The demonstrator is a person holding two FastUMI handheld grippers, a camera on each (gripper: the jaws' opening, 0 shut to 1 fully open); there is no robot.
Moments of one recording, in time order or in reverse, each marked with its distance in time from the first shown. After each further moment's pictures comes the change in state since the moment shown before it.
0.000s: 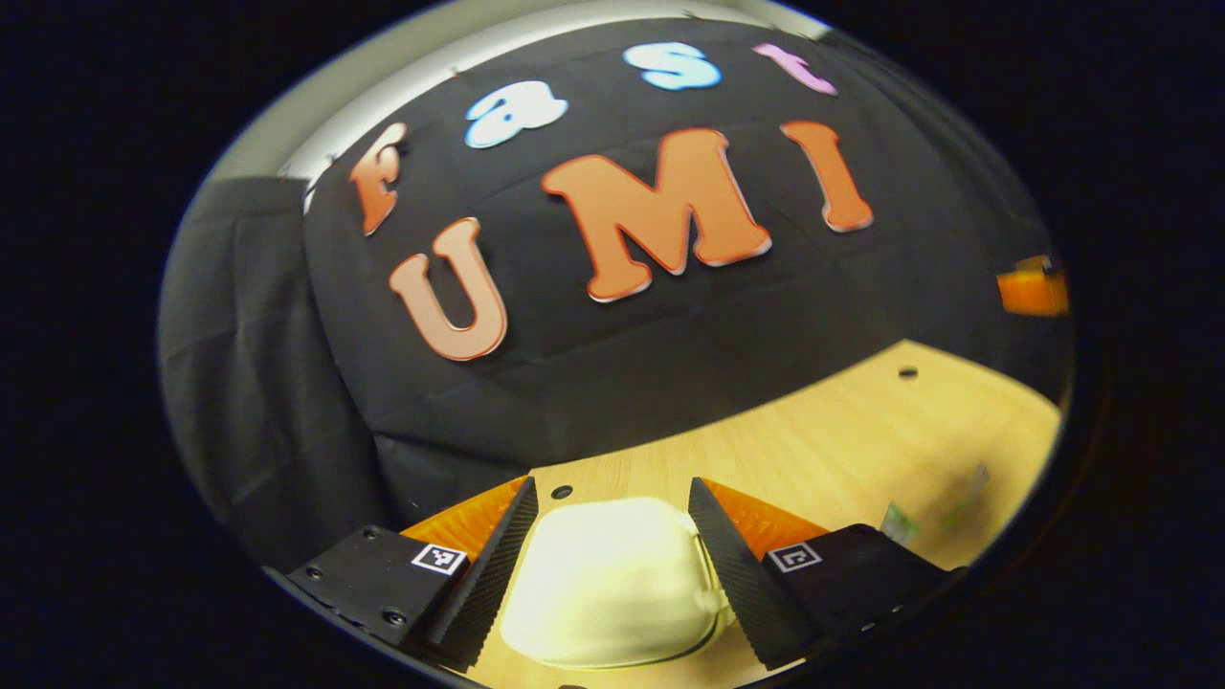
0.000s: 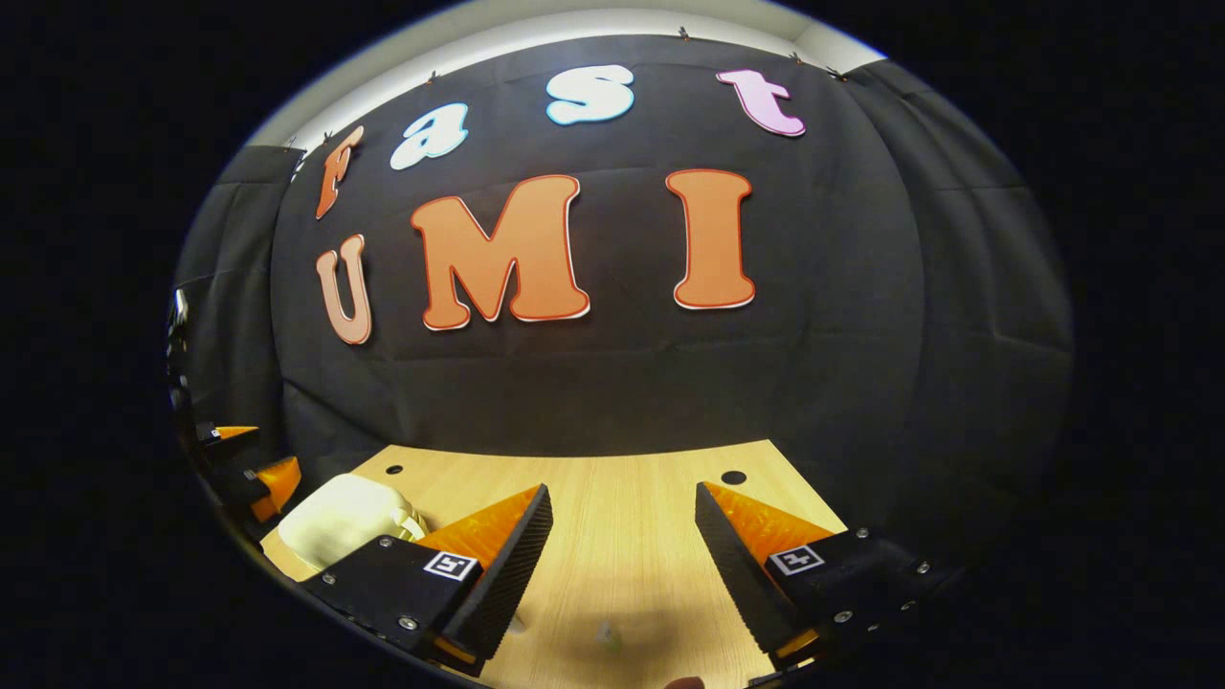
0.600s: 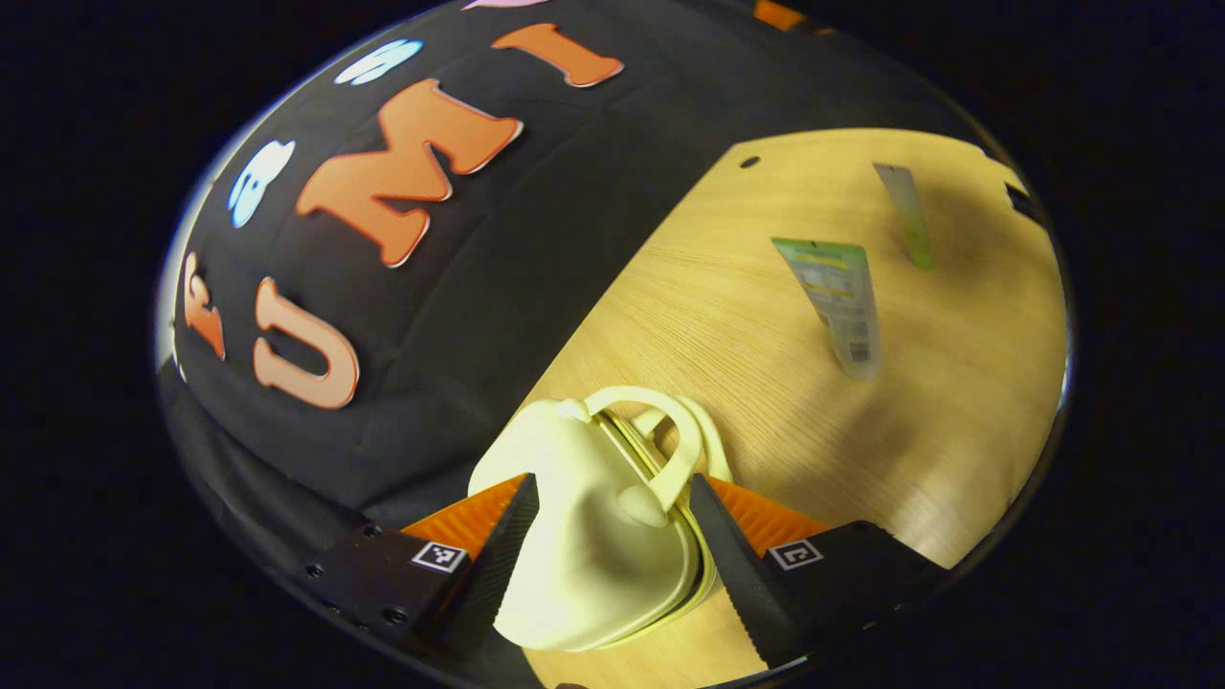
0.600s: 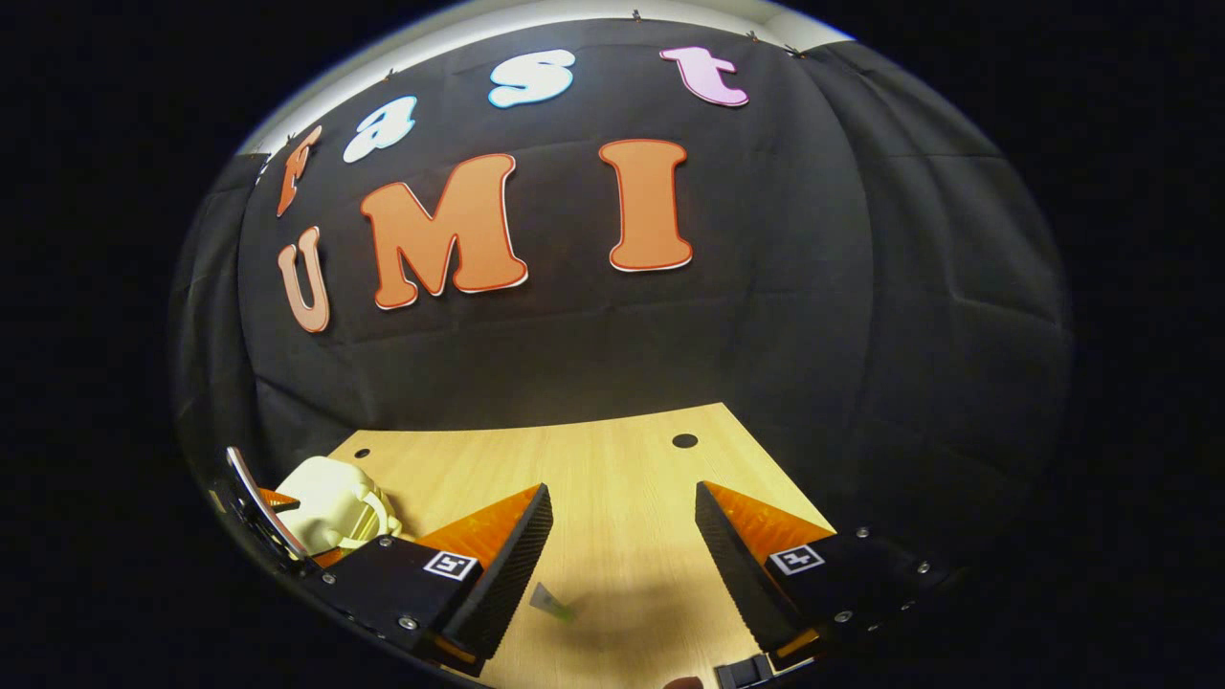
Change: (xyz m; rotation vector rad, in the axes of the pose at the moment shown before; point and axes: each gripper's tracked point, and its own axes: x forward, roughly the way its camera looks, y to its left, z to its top) left arm 0.012 -0.110 -0.123 0.580 0.180 -0.251; right arm -0.018 -0.066 -0.033 0.043 0.085 -0.101
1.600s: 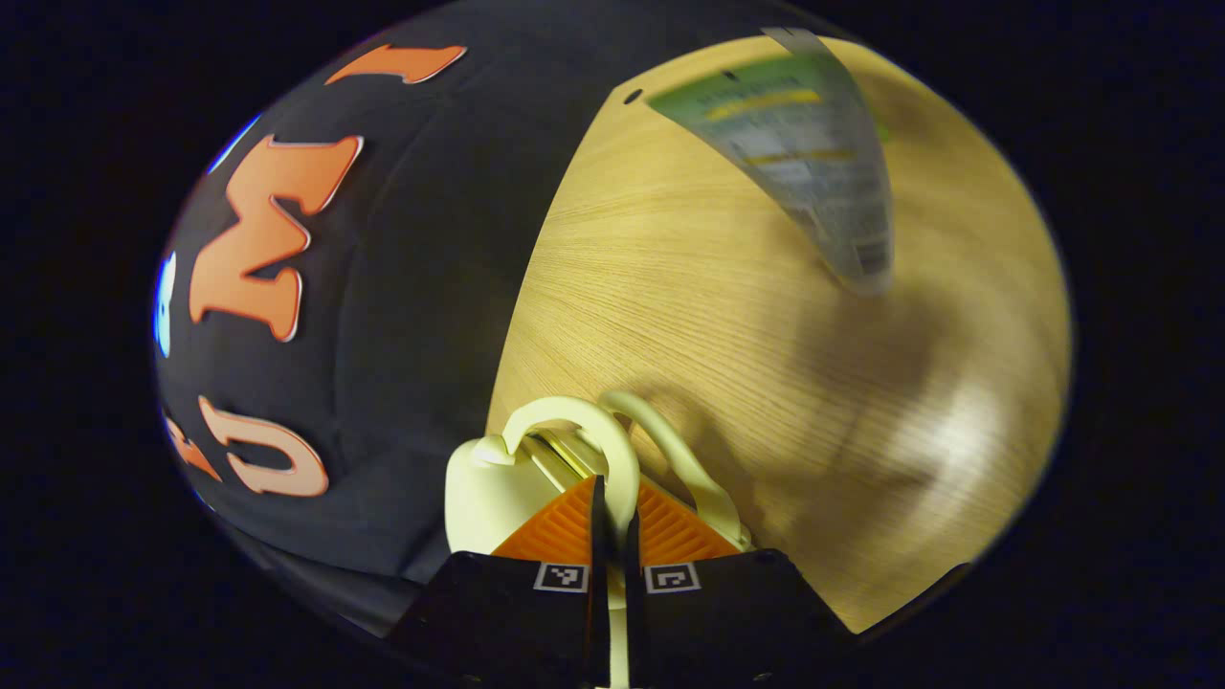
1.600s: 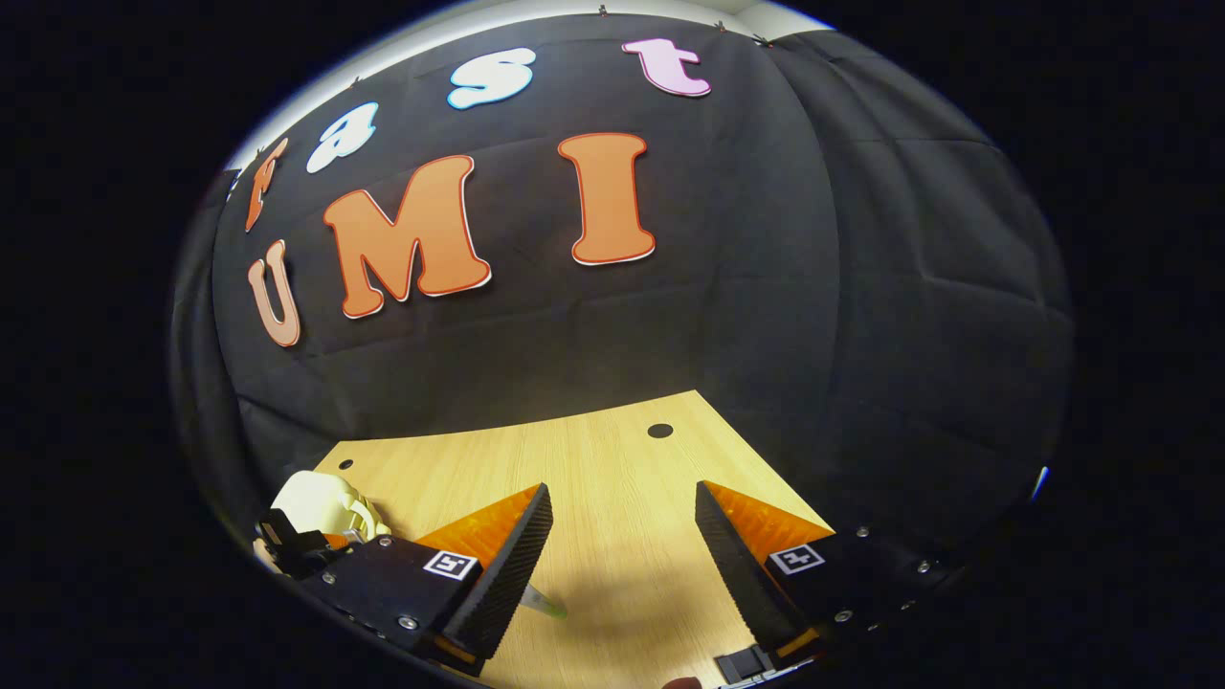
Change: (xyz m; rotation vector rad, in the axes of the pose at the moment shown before) left arm 0.066 -0.026 -0.001 0.168 0.093 -0.149; right arm -0.006 -0.002 0.008 0.055 0.008 -0.076
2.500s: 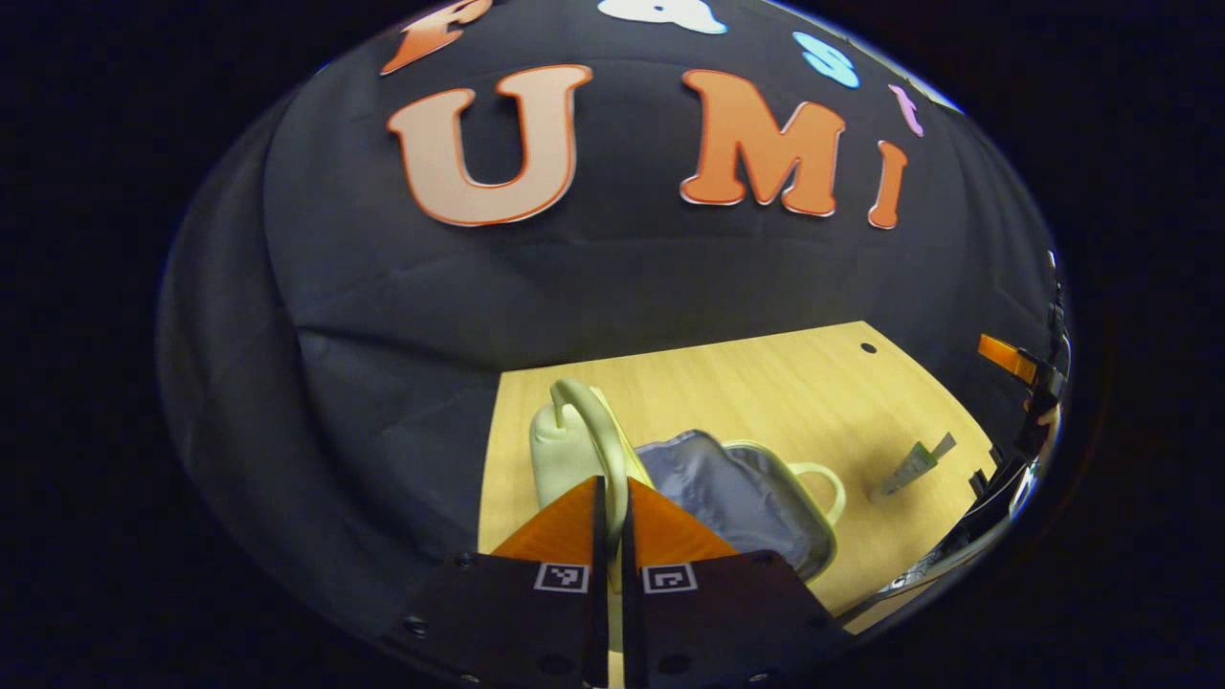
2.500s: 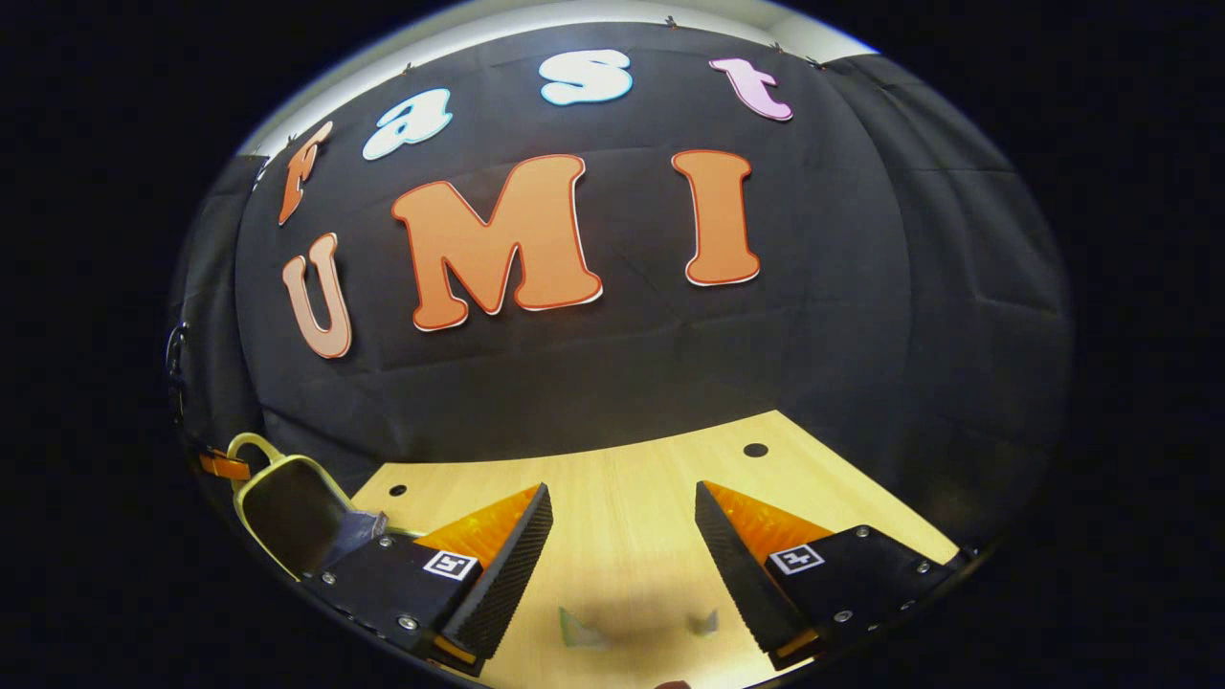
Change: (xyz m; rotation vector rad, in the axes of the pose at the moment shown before) left arm -0.050 0.178 -0.067 -1.010 -0.194 -0.107; right arm 0.016 0.191 0.010 0.016 -0.056 0.082
